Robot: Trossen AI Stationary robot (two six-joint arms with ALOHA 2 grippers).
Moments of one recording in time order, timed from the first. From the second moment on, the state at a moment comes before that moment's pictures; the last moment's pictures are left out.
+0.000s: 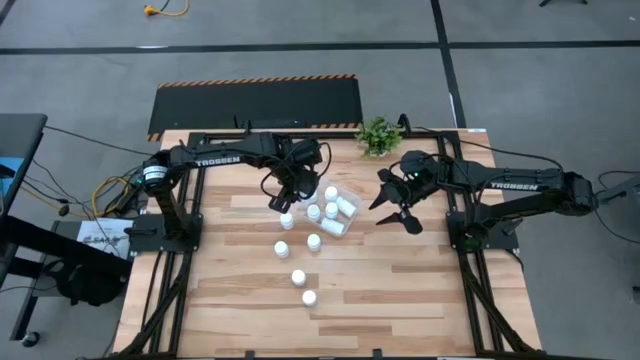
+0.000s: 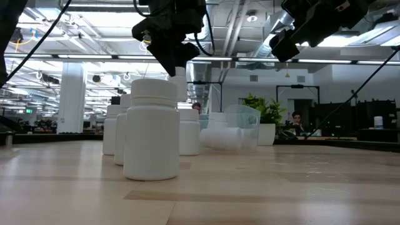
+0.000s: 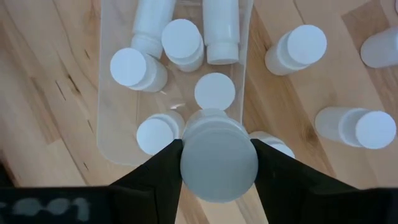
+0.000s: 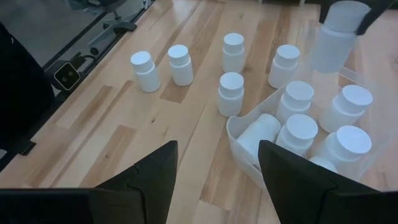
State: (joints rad) left arm 0.25 1.79 1.63 -1.09 0.16 0.70; right arm -0.22 1.05 0.76 -0.40 -0.54 -0.34
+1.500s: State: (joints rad) left arm 0.26 1.90 1.63 -1.09 0.18 0.72; right arm -0.22 1.05 0.76 -0.41 -0.53 -0.34
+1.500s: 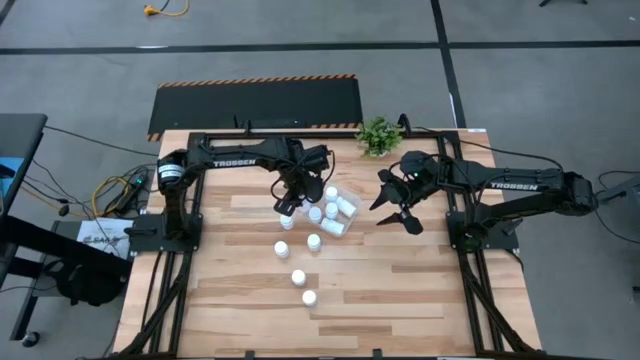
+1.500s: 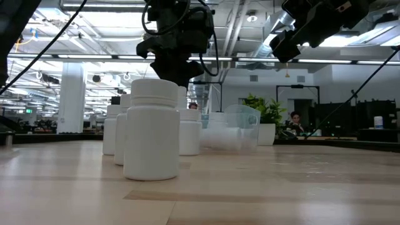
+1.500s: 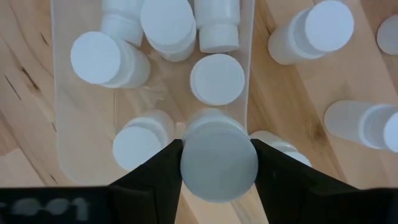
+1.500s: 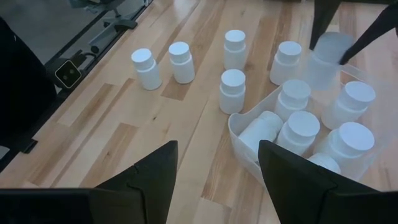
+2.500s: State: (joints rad) left arm 0.25 1.90 1.69 -1.25 0.18 0.71; right arm -0.22 1.05 0.76 -0.41 -0.53 -0.34
